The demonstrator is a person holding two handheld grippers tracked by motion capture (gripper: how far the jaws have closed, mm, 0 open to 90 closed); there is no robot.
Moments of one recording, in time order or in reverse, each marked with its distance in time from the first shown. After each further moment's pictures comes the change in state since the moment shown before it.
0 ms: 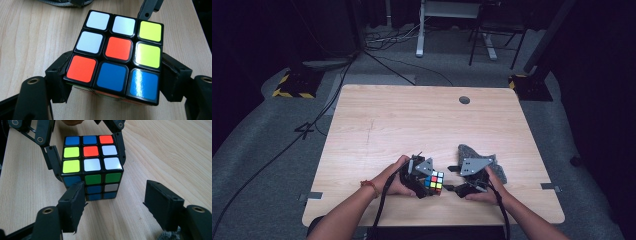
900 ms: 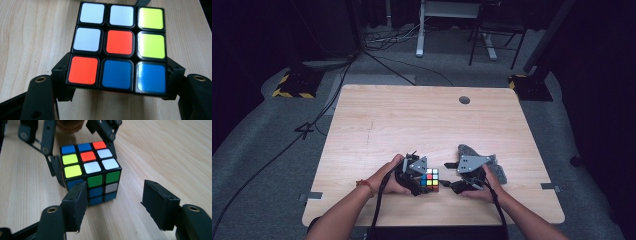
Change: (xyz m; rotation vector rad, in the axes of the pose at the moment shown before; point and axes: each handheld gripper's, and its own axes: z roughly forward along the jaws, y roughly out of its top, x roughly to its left) left arm 0.007 -0.016 -0.008 -0.002 -0.001 -0.021; right arm 0.000 0.012 0.005 -0.044 -0.029 0.001
